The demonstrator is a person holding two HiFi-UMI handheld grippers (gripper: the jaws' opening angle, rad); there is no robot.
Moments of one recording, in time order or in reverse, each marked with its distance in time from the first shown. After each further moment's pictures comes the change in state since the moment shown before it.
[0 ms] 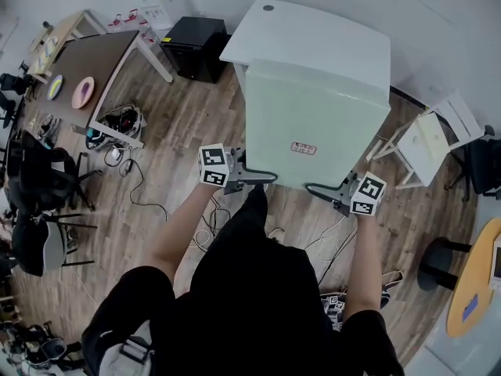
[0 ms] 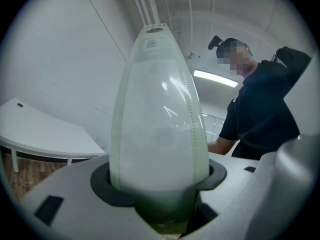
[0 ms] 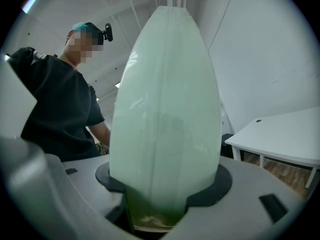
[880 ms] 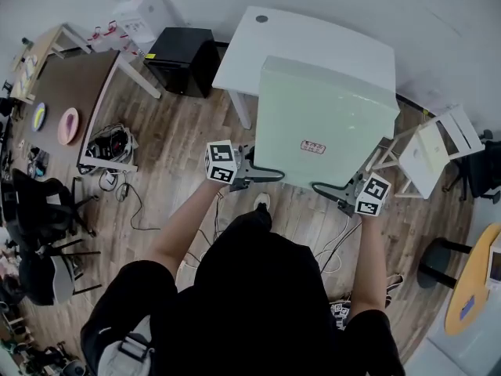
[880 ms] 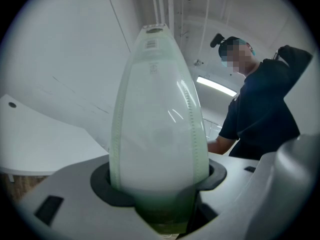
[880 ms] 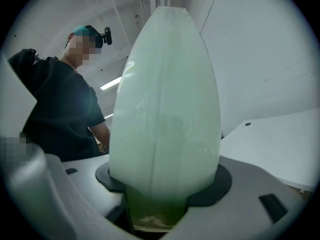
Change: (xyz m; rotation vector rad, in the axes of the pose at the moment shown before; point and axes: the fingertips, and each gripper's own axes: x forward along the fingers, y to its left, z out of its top) left arm -0.027 0.171 0.072 -0.017 0.025 -0.098; right arm 0.053 -0.164 0.057 0.061 -0.006 -0.097
